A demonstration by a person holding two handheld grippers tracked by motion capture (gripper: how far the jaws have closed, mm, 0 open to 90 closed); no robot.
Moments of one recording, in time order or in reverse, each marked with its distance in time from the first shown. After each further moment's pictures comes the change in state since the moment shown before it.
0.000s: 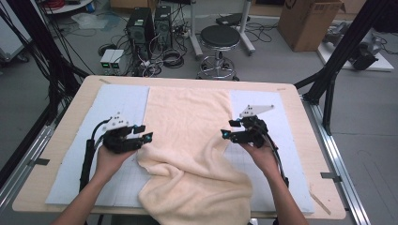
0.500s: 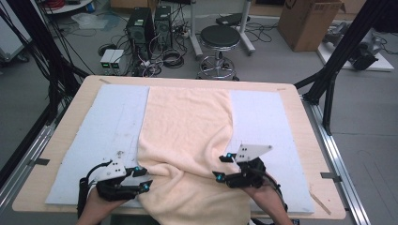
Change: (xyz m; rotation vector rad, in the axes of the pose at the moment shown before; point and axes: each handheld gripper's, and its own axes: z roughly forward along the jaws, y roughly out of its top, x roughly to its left) left arm -0.065 -0.064 -0.037 0.115 -0.229 0.108; right arm 0.091 -0.052 -0.022 0.011 0.191 -0.136
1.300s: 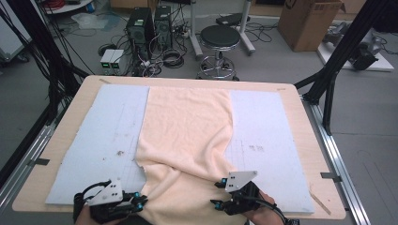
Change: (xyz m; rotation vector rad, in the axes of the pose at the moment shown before) left arm -0.038 -0.019 -0.032 0.056 -0.052 0.087; right arm 0.037 -0.032 0.017 0.173 0.055 -0.128
